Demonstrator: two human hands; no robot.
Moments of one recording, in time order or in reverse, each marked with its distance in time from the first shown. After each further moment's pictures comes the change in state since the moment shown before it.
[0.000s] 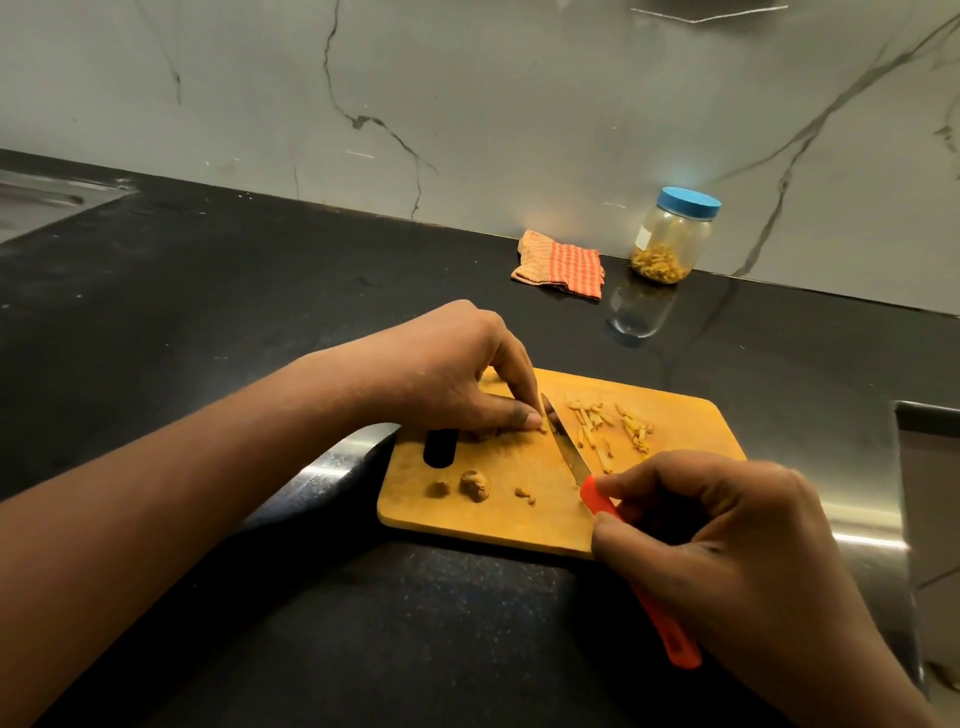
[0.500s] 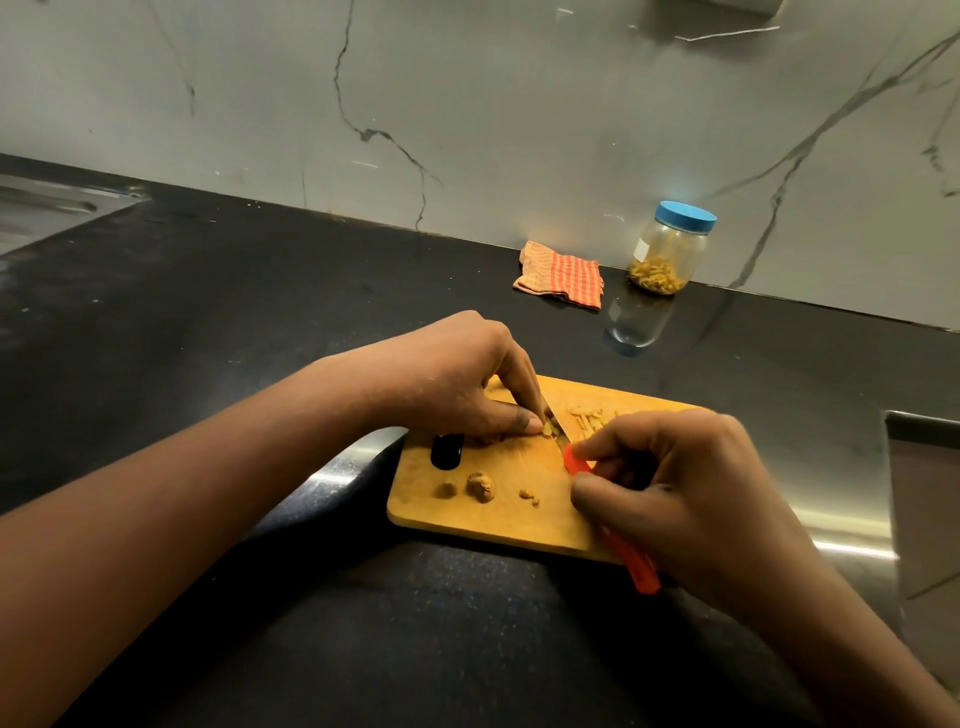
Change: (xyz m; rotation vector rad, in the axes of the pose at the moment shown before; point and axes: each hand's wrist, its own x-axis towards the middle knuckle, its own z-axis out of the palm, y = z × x) left_hand -0.003 0.002 0.000 0.020 -0.016 0.006; right_hand 0.027 -0.003 0.003 -0.070 -0.089 -0.007
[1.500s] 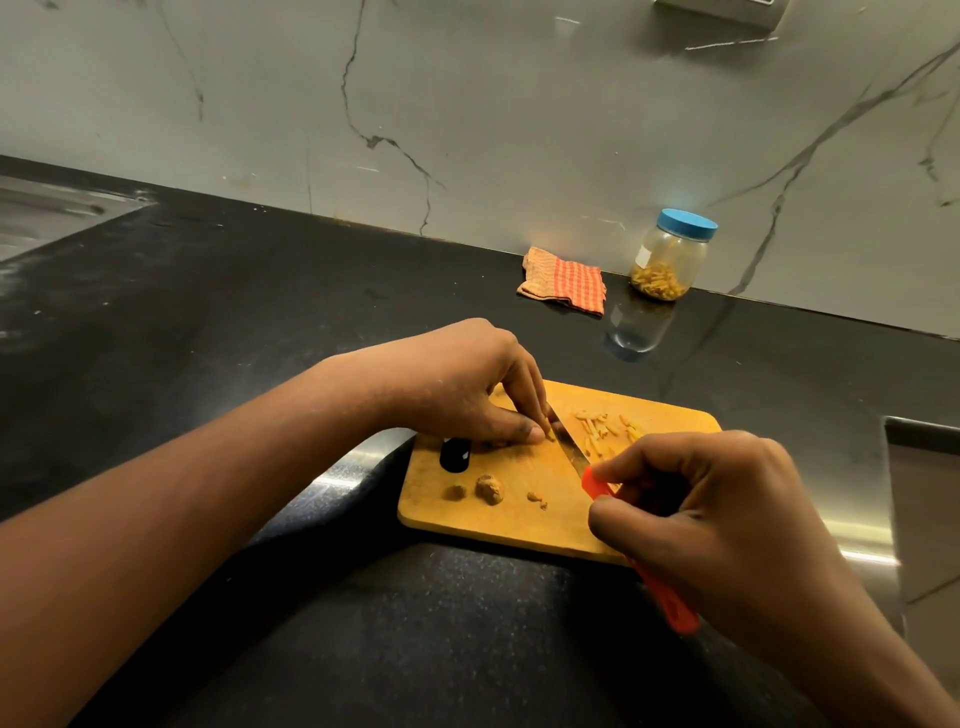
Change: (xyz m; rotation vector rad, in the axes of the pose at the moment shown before) left_hand 0.001 -0.006 -0.001 0.023 -0.052 0.024; right_hand -0.015 -0.010 -0.005 -0.030 0.033 0.018
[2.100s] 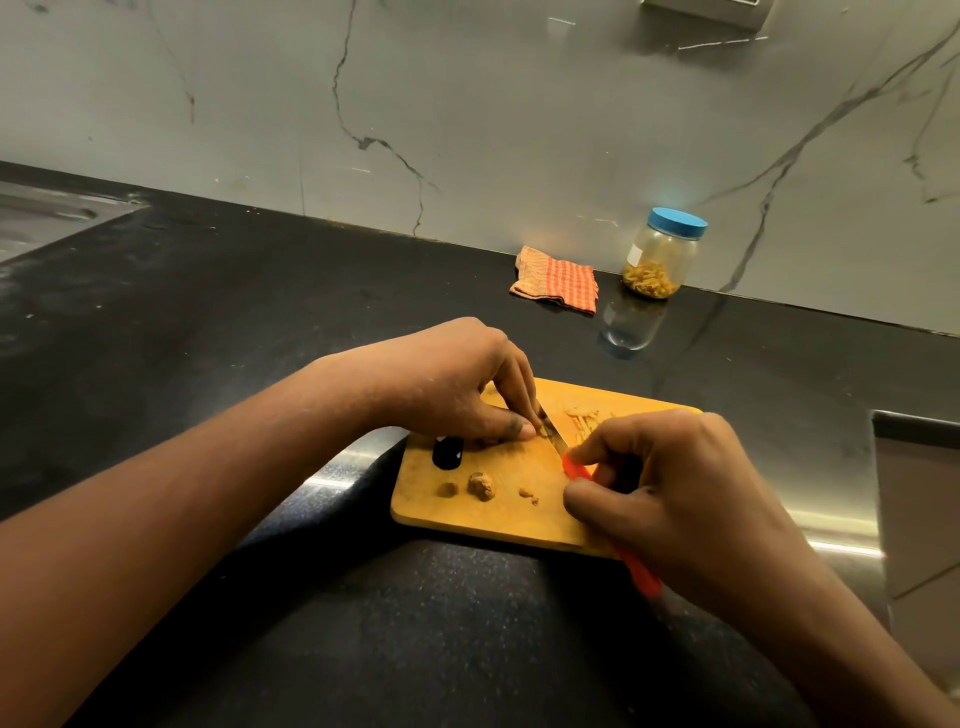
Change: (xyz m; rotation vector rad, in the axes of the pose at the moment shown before) left_hand 0.001 0.000 0.000 0.020 0.007 -0.001; right_hand 0.012 -0.002 0.004 -0.104 -0.051 -0.016
